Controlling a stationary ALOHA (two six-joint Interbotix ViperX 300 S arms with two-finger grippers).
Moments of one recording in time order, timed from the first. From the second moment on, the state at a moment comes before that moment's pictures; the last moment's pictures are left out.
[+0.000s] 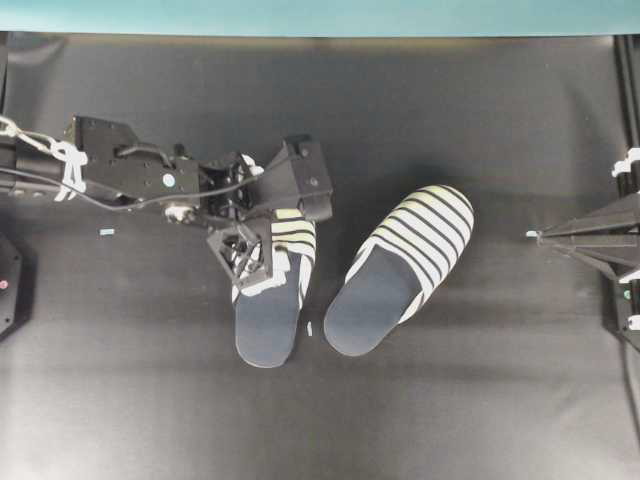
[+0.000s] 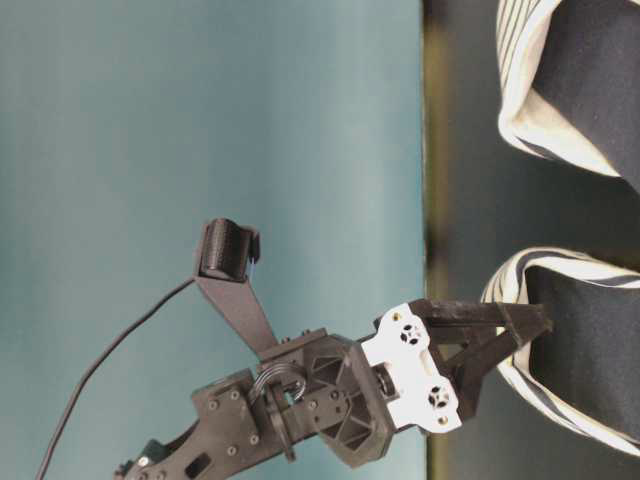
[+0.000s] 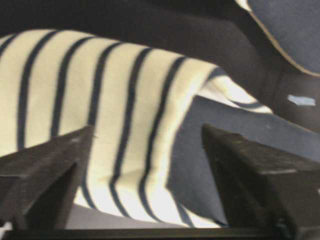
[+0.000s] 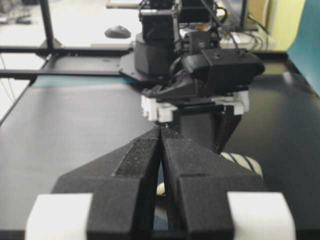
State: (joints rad) left arm 0.12 0.12 0.46 0.06 0.51 -0.17; right arm 0.06 -1.12 1.28 0.01 -0.21 0.00
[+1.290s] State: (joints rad) left arm 0.09 0.52 -0.01 0.06 0.40 0.75; right arm 0.06 -1.14 1.31 0.01 -0.21 0.00
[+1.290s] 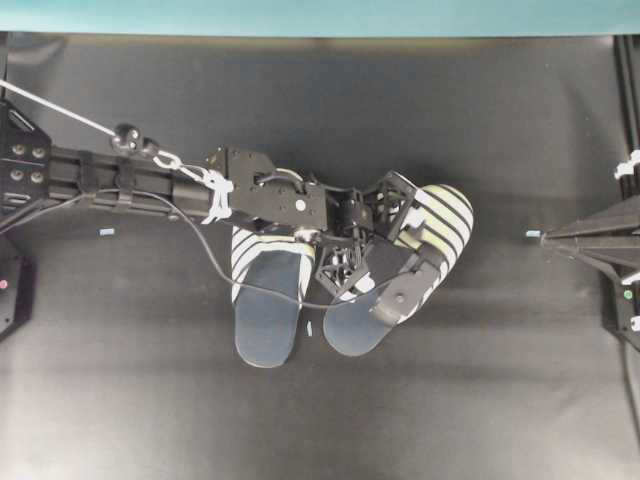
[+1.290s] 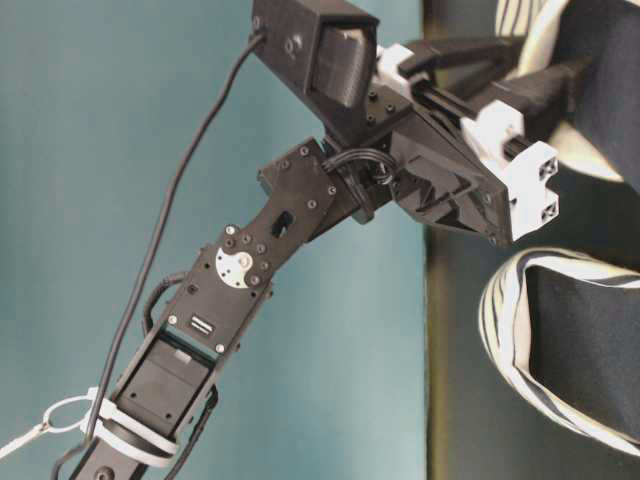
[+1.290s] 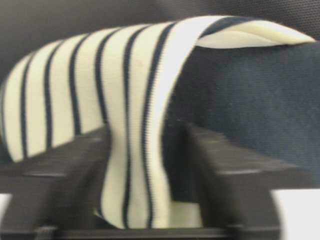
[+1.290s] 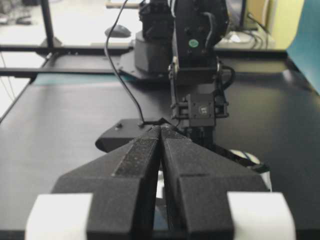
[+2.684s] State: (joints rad) left arm 0.16 0.37 0.00 0.06 0.71 -0.14; right arm 0.06 -1.19 1.33 0.01 -0.19 0.00
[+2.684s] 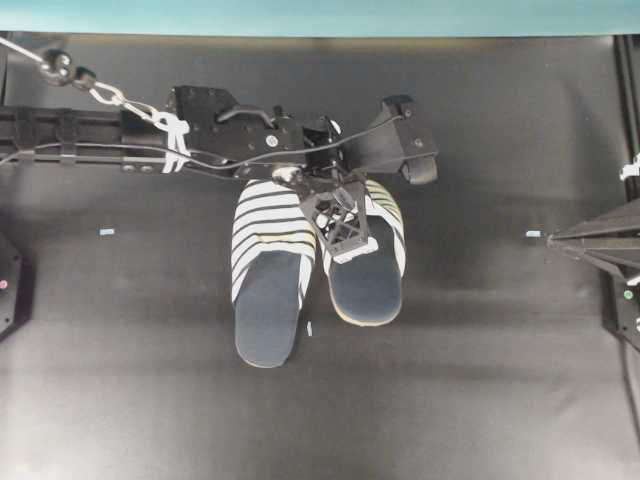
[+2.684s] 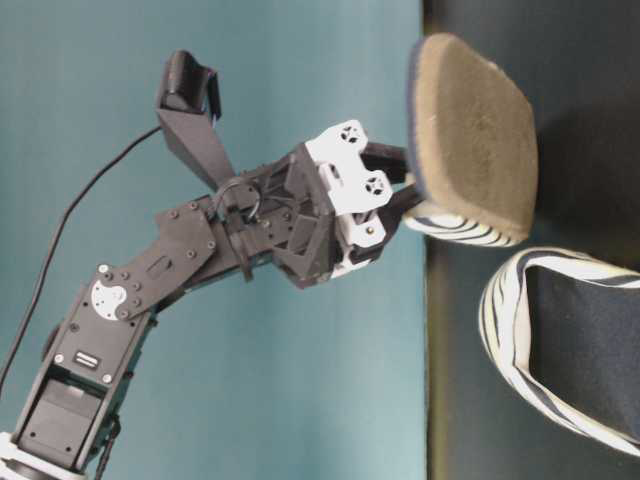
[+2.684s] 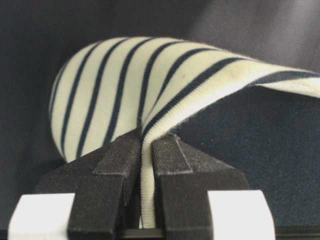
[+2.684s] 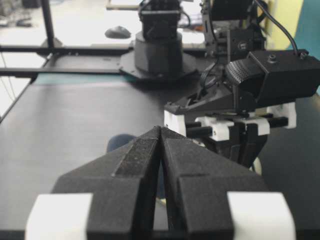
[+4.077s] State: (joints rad) left arm 0.13 0.37 0.04 0.06 0.71 -0.20; right arm 0.06 -1.19 1.33 0.01 -0.20 0.00
